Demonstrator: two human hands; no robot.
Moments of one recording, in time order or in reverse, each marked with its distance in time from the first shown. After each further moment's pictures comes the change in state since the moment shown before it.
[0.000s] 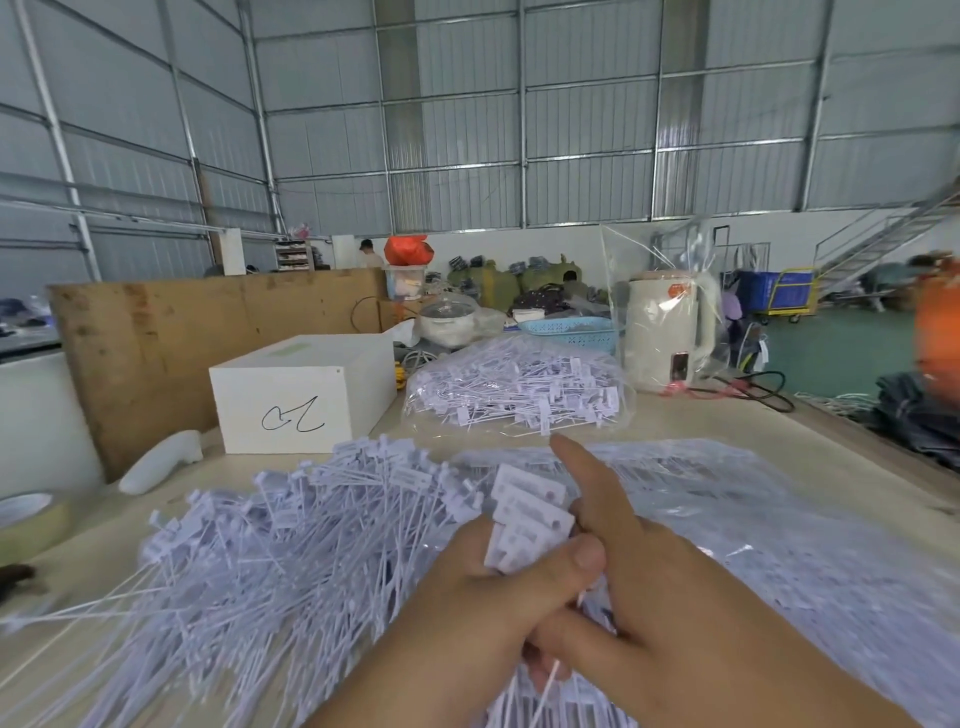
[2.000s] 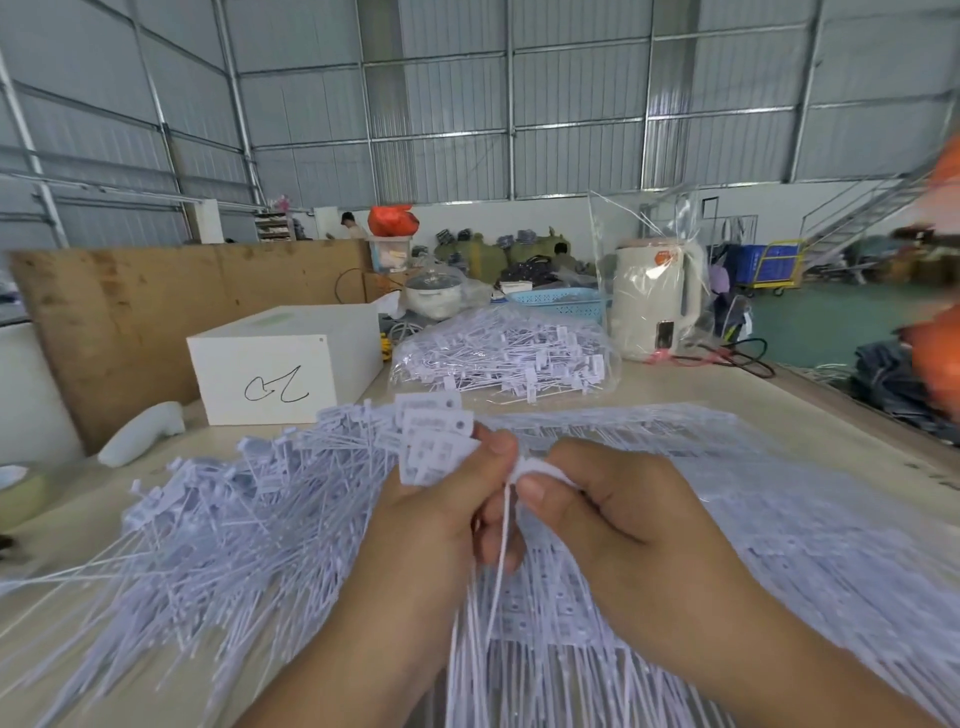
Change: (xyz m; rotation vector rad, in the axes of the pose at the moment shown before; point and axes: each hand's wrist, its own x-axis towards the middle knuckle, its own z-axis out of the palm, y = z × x) left_hand 0.000 0.006 0.000 -0.251 0.228 0.084; right_hand 0.009 0.016 0.019 0.324 0.265 -0.127
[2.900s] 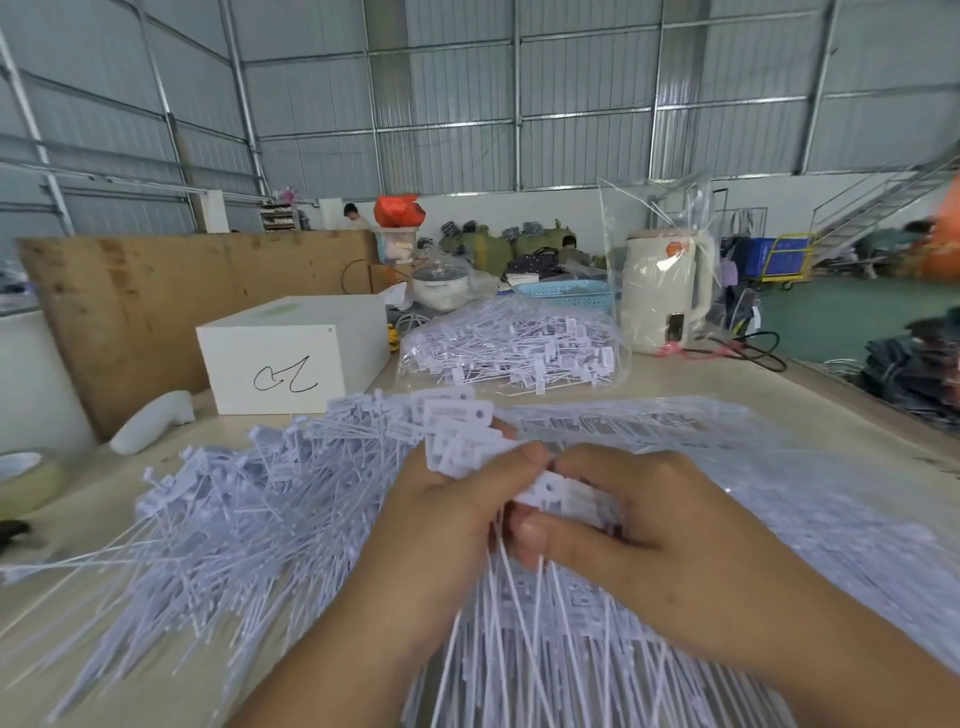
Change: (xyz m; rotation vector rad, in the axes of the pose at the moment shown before) left_hand 0.009 -0.004 -0.012 0.192 -0.091 0.043; right_hand -0.001 0.007 -0.016 -0.208 -0.157 -0.048
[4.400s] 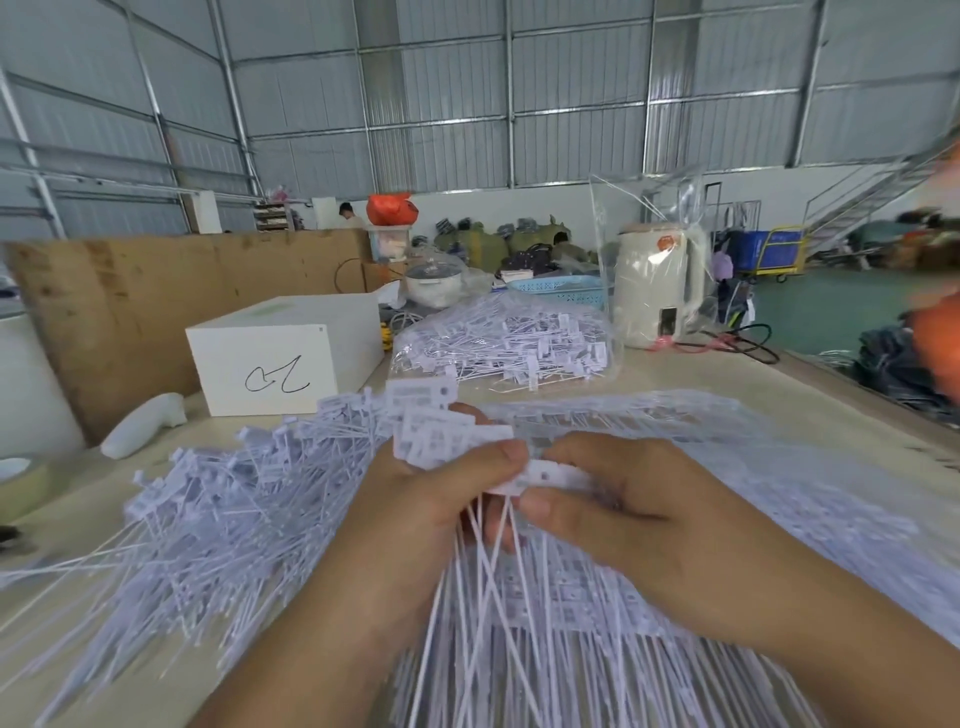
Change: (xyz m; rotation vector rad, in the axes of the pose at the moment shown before) left_hand -0.003 0.009 0.001 -0.020 0.018 -0.047; right_hand 0.000 -0.003 -0.001 0.337 -0.086 0.107
